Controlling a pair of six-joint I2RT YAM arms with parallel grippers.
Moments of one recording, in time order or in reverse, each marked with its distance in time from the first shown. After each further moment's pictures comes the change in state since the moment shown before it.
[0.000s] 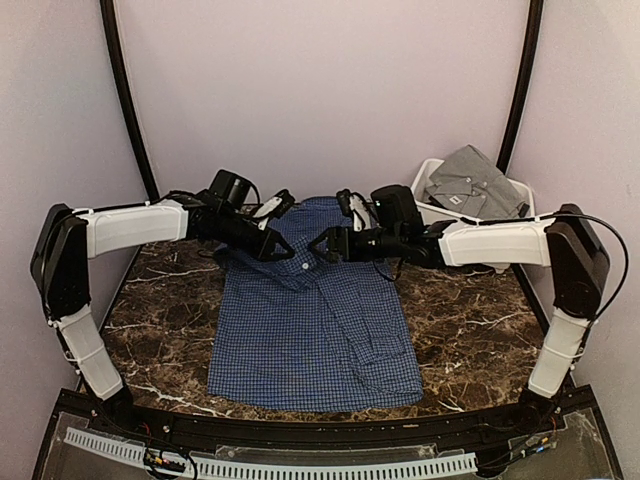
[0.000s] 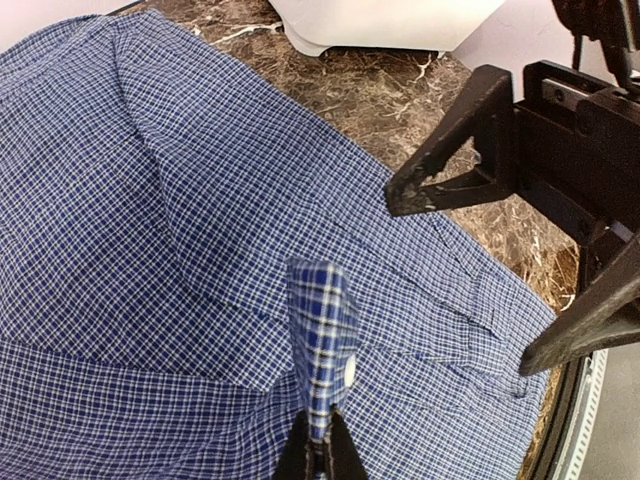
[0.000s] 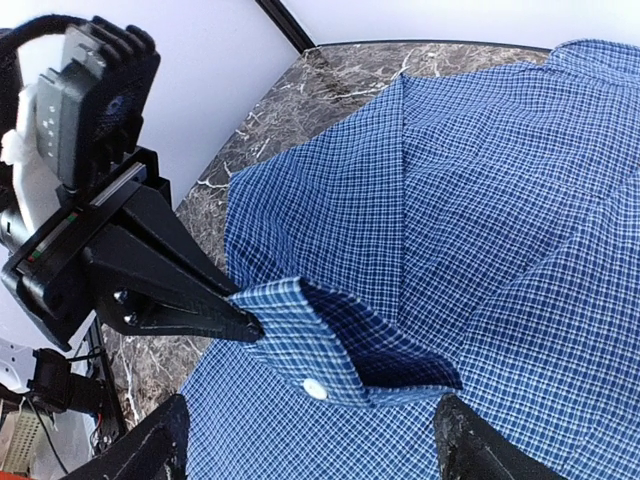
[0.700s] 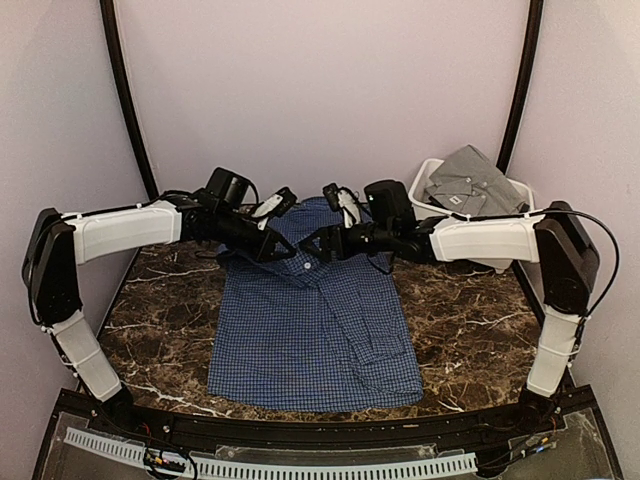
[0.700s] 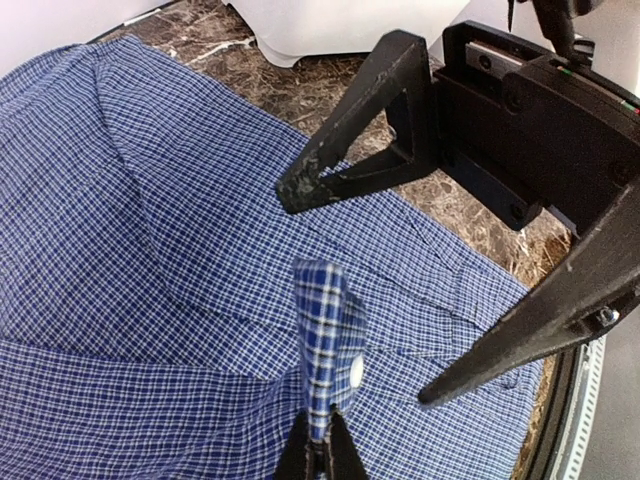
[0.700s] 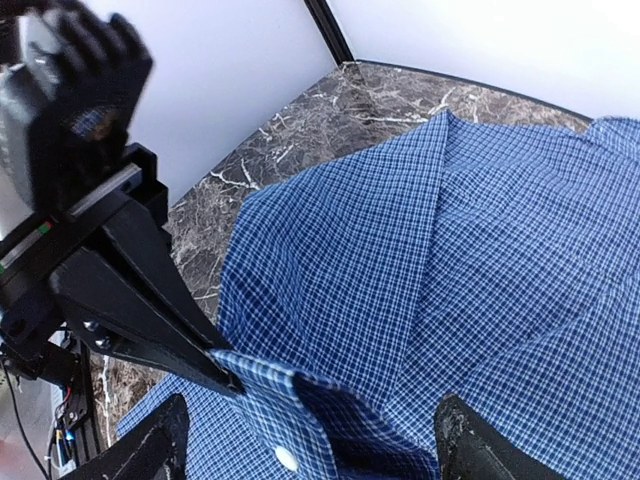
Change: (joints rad) left arm -0.024 -0.054 -0.024 0.003 0.023 0.038; right arm 0.000 0.064 0.080 0.035 -0.063 -0.207
